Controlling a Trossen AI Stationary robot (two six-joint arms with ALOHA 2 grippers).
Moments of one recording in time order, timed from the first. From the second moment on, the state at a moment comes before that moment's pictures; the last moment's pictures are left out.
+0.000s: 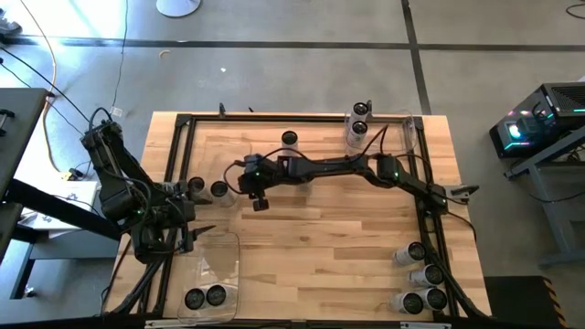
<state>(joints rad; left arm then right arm) -0.99 1.05 1.05 -1.21 -0.88 -0.96 -0.08 2.42 2.03 -0.29 -0.06 -0.40</state>
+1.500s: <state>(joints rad) -0.99 1.21 1.05 -1.22 -1.00 -1.26 0.06 1.88 1.62 -0.47 0.24 -0.34</state>
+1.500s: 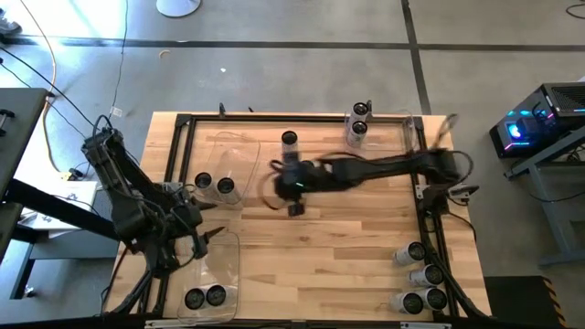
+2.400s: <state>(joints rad) -0.78 1.28 1.05 -1.13 -1.23 -1.03 0.21 1.26 1.01 0.00 0.39 -0.13</state>
